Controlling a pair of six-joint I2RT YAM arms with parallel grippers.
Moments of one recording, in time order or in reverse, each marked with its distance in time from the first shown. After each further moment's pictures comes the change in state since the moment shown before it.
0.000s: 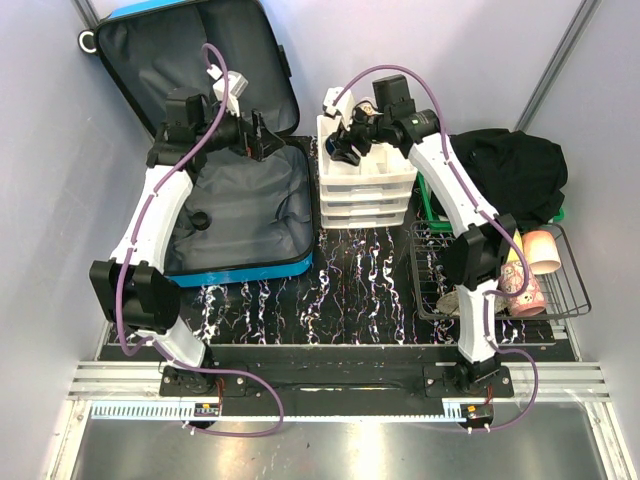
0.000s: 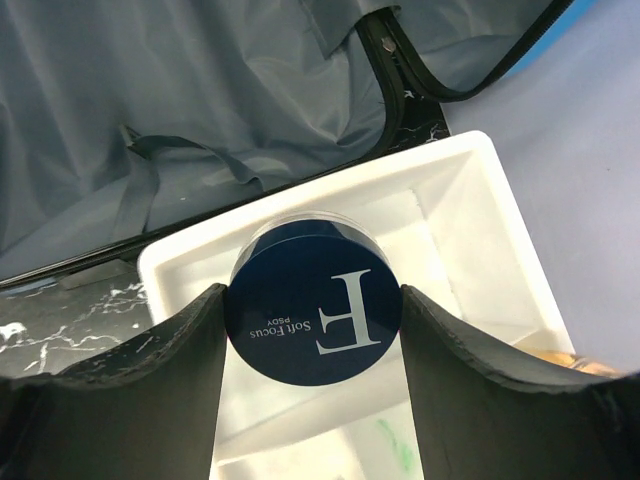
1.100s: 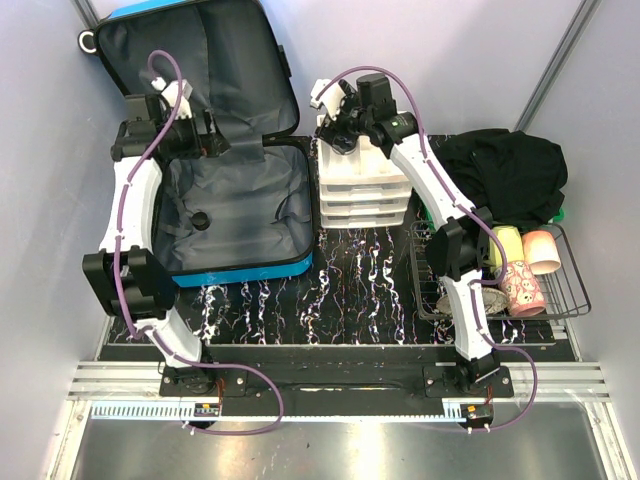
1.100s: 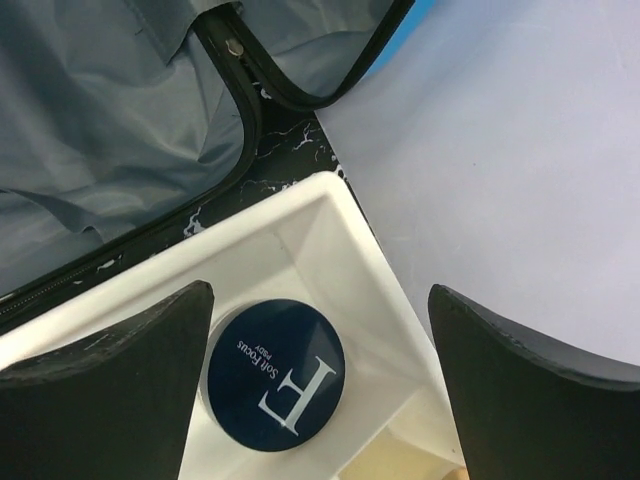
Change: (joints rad) left arm 0.229 0.081 0.093 -0.233 -0.220 -0.031; right arm 0.035 0.197 0.192 0.147 0.272 -0.008
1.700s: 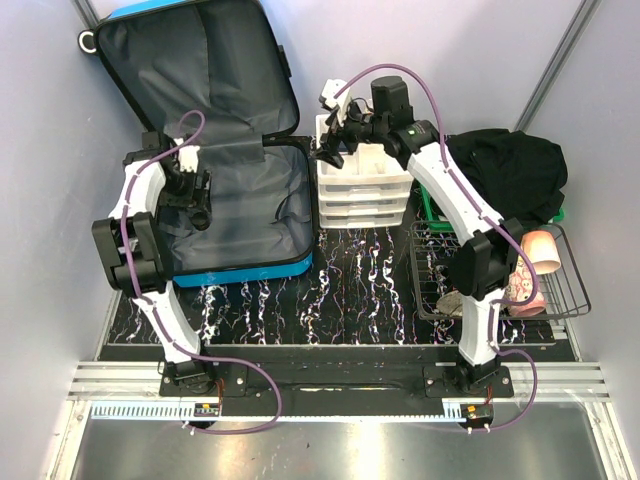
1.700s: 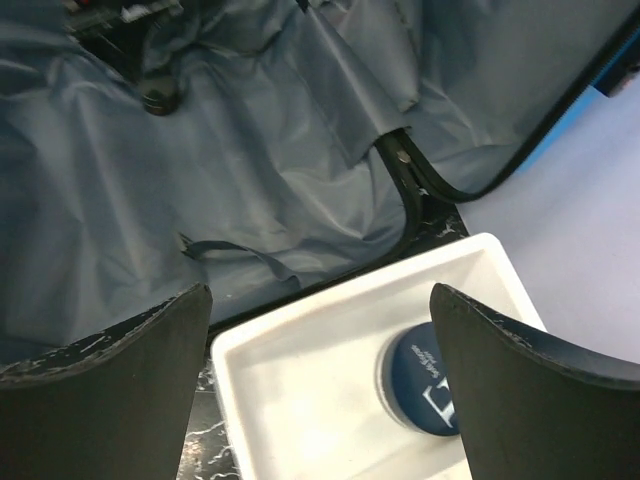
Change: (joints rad) left arm 0.101 0.204 -0.095 -0.279 -0.230 0.373; right arm 0.004 -0.250 -0.310 0.122 -0.341 0.194
